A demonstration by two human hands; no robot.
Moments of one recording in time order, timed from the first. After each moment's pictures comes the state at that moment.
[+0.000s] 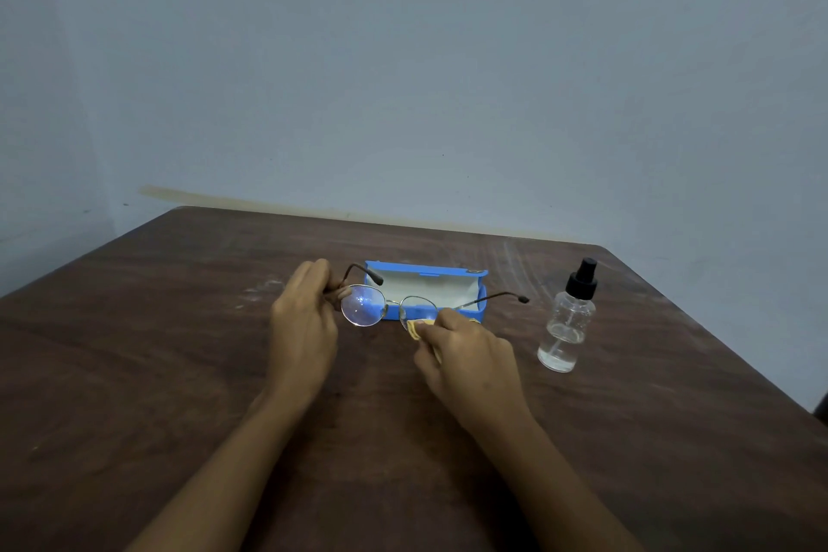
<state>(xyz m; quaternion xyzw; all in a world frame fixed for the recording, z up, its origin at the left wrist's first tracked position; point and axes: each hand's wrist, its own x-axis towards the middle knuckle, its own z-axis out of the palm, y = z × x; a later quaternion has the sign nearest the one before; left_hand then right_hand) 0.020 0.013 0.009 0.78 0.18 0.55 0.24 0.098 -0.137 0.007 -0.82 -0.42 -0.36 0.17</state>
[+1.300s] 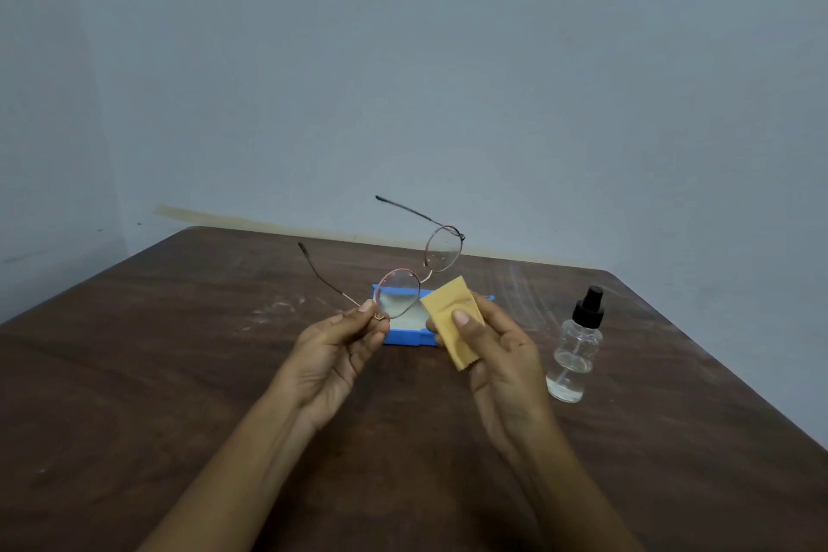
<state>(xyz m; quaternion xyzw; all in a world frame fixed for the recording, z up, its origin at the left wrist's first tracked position) 0.008 -0.013 0.044 0.36 0.15 0.27 0.88 0.097 -0.146 0.035 -0.45 -0.26 0.16 0.84</state>
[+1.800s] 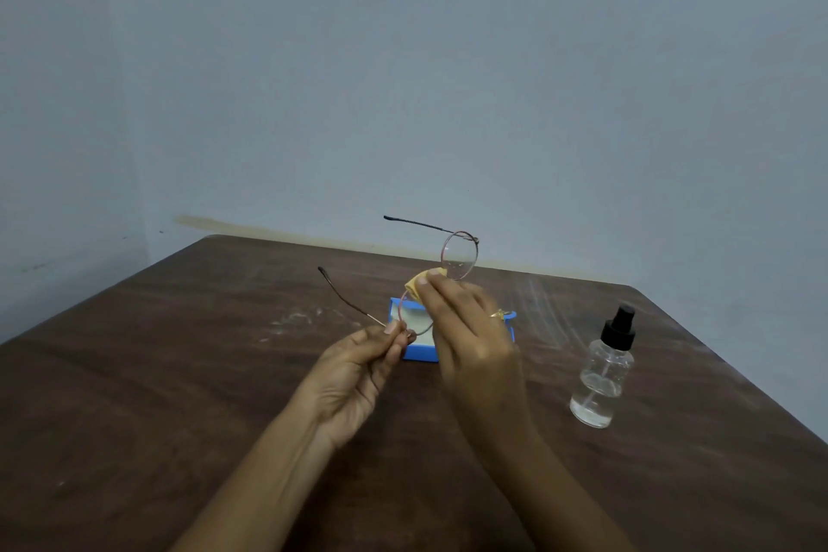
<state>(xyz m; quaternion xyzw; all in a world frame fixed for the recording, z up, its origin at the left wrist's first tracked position) 0.007 -0.012 0.046 0.34 0.14 0.22 0.90 0.102 -0.105 0.036 -0.63 -0.51 -0.45 0.37</state>
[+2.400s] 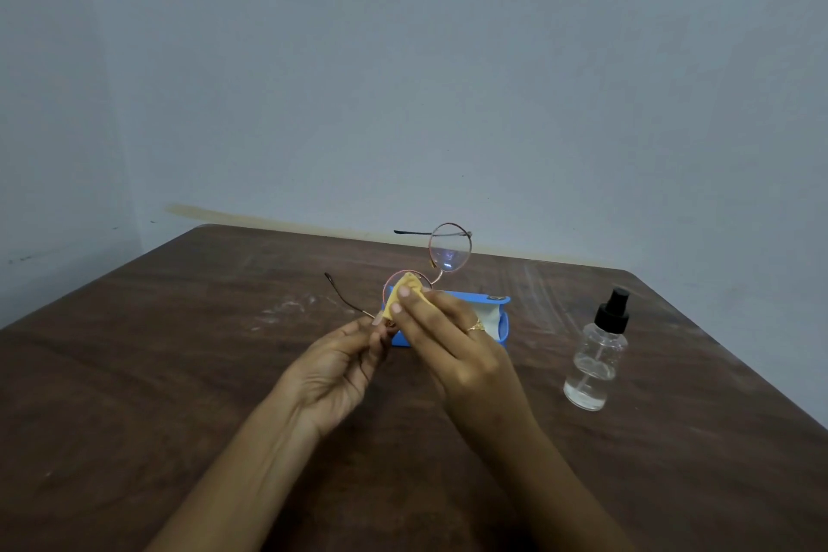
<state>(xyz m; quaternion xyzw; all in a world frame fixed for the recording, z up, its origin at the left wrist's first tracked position) 0.010 -0.007 0.042 0.31 0.15 0.20 0.92 0.109 -0.117 0.019 -0.60 -0.60 -0.45 0.26</state>
